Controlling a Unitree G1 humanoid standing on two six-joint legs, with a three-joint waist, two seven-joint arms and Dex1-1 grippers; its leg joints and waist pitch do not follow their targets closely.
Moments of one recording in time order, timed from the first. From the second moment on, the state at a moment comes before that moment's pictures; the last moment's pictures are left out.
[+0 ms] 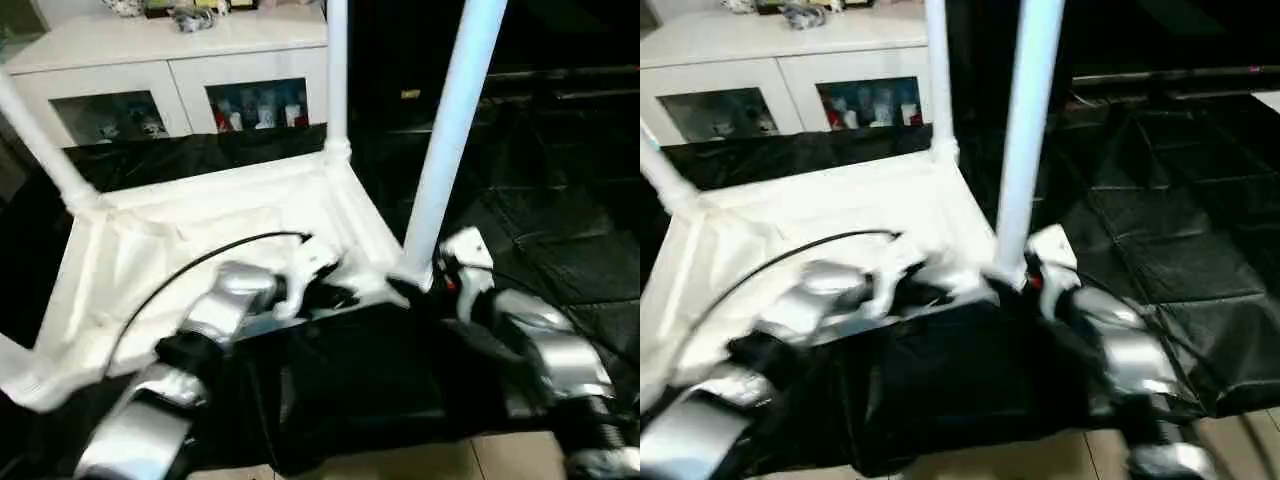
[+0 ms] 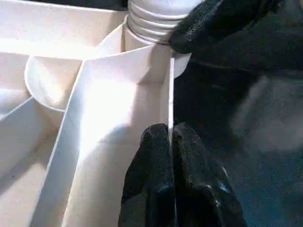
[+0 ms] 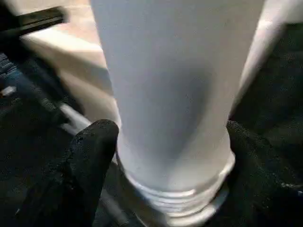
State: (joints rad) left arm -0.64 0.21 -0.26 0.70 -0.01 0.13 -1.18; right arm -0.34 -0.39 0.07 0.29 0.17 0.28 0.92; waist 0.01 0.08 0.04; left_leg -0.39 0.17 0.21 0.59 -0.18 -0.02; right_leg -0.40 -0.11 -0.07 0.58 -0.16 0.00
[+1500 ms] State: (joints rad) left arm -0.66 0.20 -0.26 0.72 -0.01 0.13 -1.15; right arm -0.33 -0.39 0.07 0.29 0.16 0.27 0.88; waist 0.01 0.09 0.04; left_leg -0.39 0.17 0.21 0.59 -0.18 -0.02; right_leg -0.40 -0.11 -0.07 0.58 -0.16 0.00
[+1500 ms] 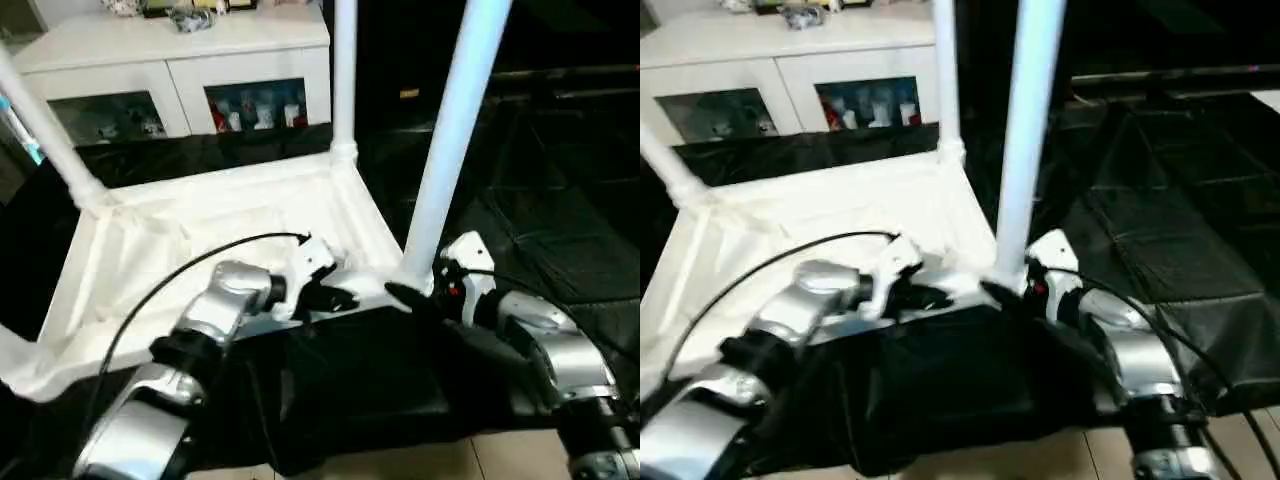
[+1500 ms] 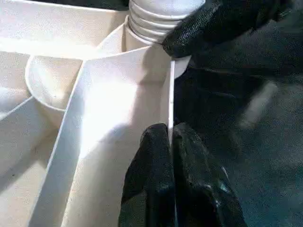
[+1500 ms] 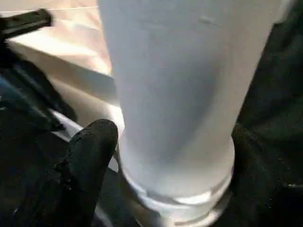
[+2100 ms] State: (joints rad) left arm -0.62 0.24 -0.28 0.65 -0.02 0.15 -1.22; right arm -0.31 -0.38 0.08 0.28 0.19 0.27 0.94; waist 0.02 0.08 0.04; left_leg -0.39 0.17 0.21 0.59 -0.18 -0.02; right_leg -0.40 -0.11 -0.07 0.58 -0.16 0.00
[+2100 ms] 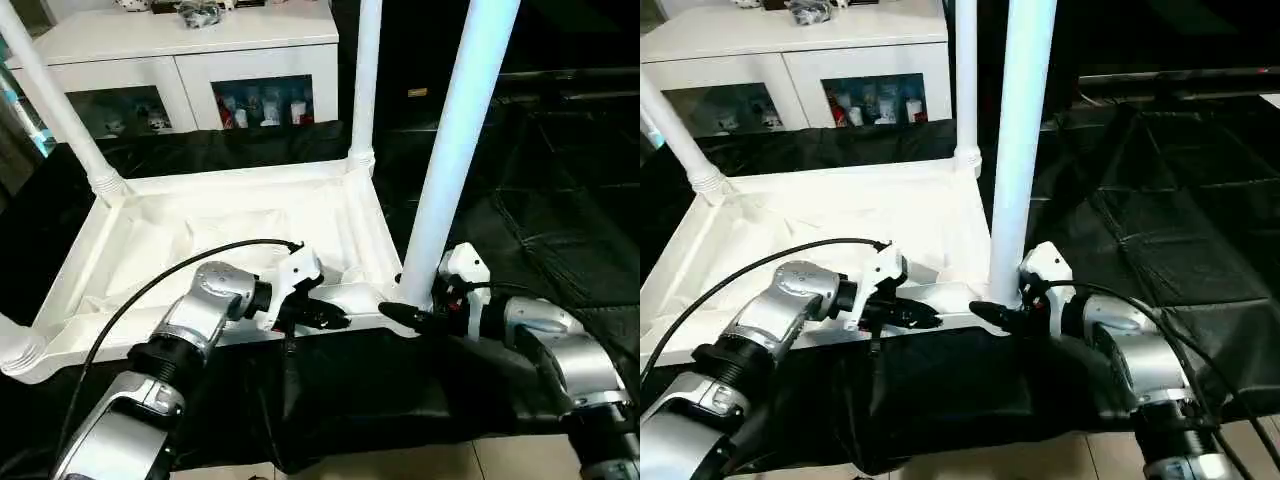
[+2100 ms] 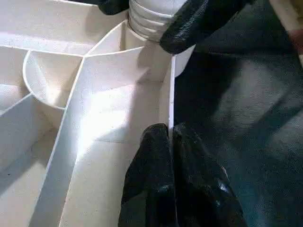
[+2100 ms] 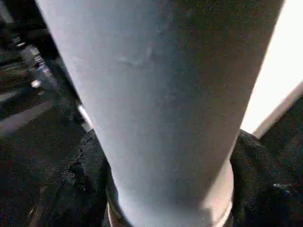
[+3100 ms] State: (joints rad) left arm -0.67 0.18 -0.27 0.74 0.00 0.12 -1.17; right arm -0.33 -0.41 0.06 0.30 0.17 0.25 0.93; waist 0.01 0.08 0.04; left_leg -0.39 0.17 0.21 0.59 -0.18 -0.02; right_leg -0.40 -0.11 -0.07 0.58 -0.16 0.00
